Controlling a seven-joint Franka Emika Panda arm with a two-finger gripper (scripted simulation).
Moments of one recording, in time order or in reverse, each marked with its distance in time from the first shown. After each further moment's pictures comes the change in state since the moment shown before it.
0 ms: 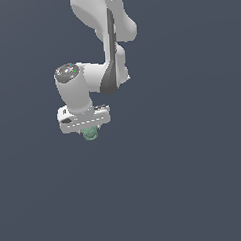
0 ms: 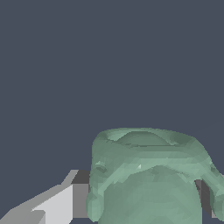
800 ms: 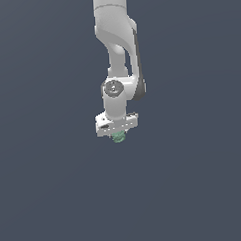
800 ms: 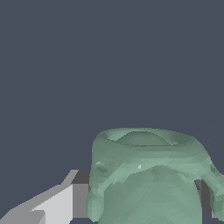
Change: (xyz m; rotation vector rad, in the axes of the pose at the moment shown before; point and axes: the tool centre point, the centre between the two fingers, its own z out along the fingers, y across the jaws) arm 0.007 -0.126 0.080 0.000 -0.002 -0.003
